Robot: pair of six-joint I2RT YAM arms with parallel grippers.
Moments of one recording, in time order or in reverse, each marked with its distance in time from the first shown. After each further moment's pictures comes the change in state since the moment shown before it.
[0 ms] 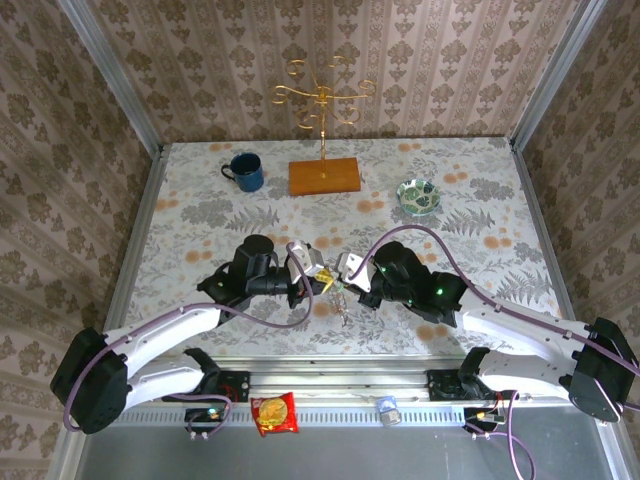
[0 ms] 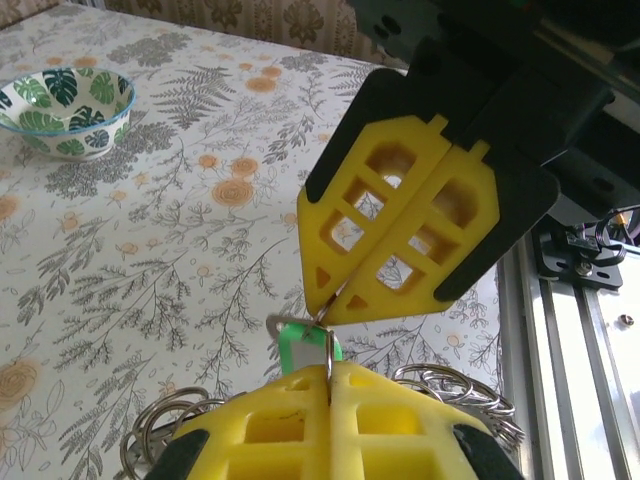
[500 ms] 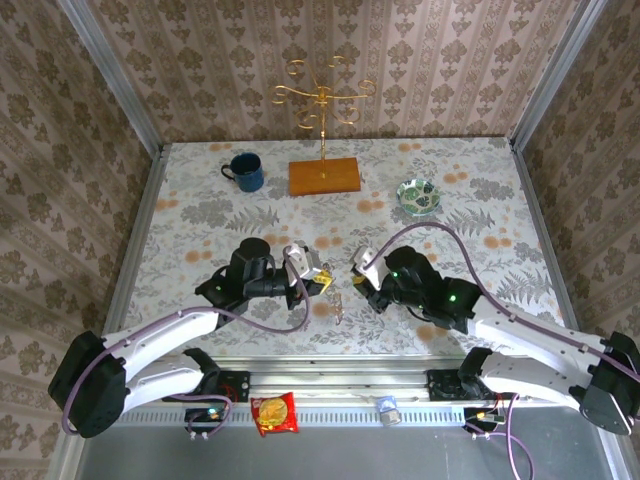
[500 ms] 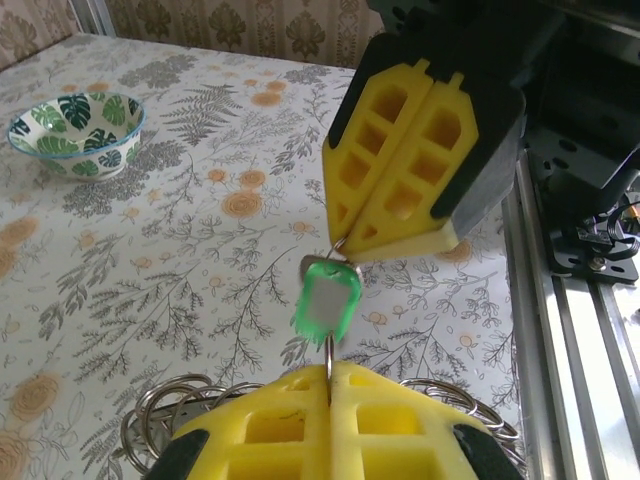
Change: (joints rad) left arm 0.005 -0.024 -0.035 0.045 0.000 0.032; right arm -0.018 -0.083 -0.038 -0.047 0.036 0.240
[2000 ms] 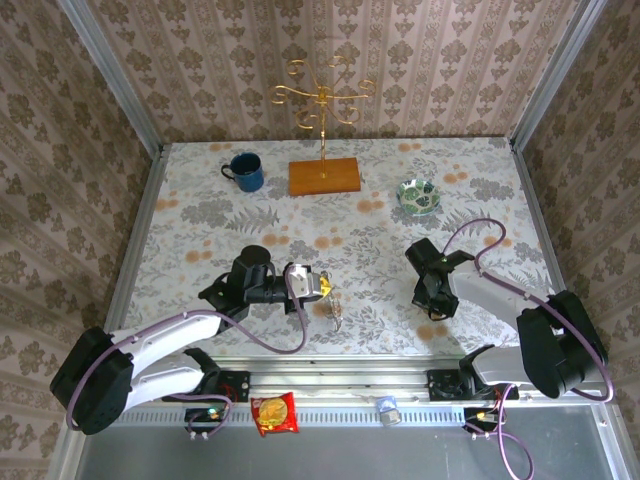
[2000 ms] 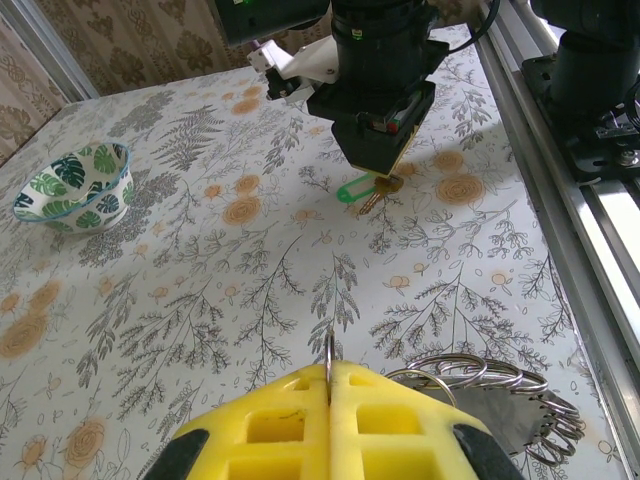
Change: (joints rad) left arm 0.000 0.021 -0.086 0.101 0.030 0.312; right arm -0.435 0.312 -0.021 -0.549 0.171 1.093
